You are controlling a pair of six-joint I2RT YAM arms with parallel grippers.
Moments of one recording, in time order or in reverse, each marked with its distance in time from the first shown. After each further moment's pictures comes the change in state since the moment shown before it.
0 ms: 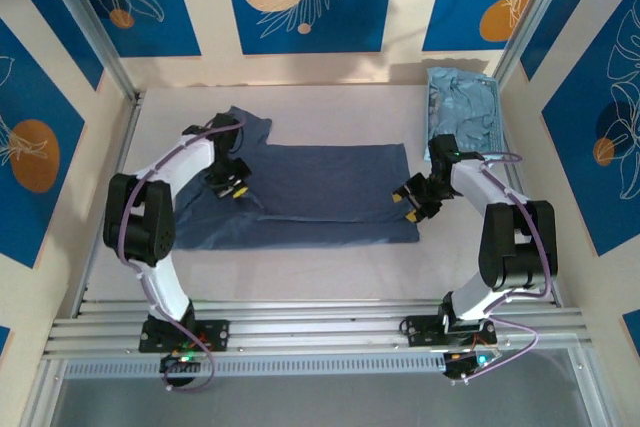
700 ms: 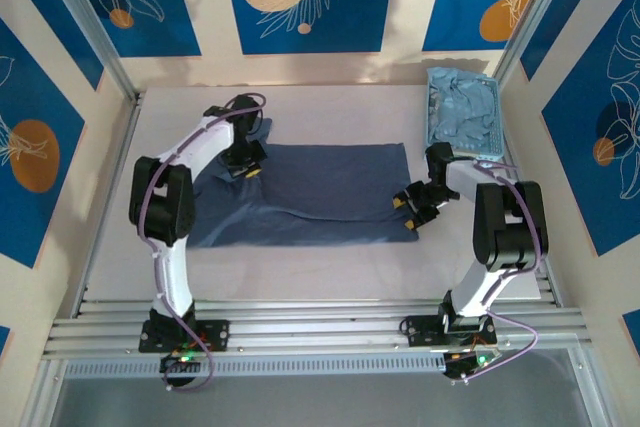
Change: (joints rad) left arm -0.057 0.208 0.296 -0.059 -0.072 0.070; right arm -0.020 0.135 -0.028 0.090 0.000 0.137
